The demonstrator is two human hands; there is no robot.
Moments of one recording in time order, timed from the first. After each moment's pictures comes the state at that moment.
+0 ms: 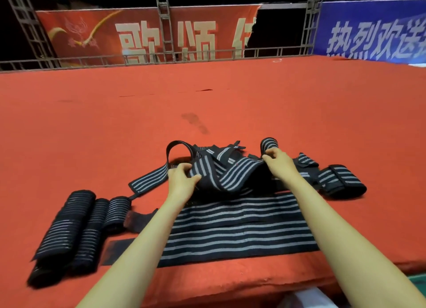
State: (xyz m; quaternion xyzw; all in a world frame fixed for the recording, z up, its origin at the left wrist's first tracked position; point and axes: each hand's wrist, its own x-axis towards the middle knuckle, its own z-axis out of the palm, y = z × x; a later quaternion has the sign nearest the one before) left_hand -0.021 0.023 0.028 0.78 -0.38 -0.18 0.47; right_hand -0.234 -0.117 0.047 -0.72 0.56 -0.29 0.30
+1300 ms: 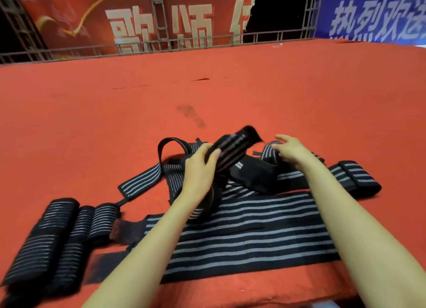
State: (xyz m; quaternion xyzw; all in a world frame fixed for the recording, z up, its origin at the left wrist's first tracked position) left_hand -0.059 -0.016 0.046 0.66 -0.51 -0.11 0.54; right_hand -0.243 -0.184 0.044 -0.64 0.56 -0.30 0.43
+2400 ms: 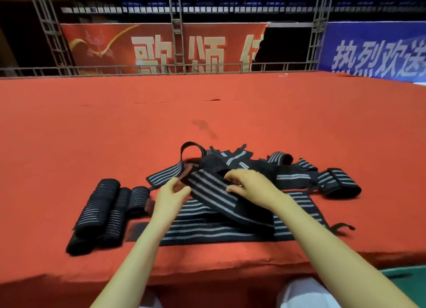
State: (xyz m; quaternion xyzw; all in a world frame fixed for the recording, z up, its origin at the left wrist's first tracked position) left_hand -0.023 0.132 0.034 0.69 -0.38 -0.20 0.58; right_hand -0.208 -0.004 0.058 -0.94 0.28 -0.17 0.10
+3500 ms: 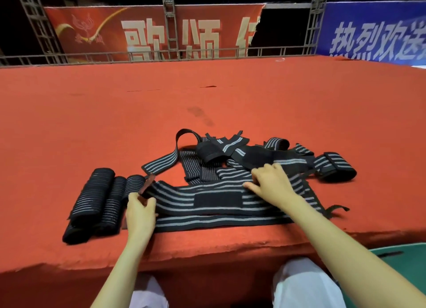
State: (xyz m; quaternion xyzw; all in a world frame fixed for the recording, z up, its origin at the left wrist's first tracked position) left_hand 0.011 0.170 -0.032 0.79 -0.25 -0.07 0.55; right_hand -0.248 -0.028 0.001 -0.91 0.36 -0.19 -0.12
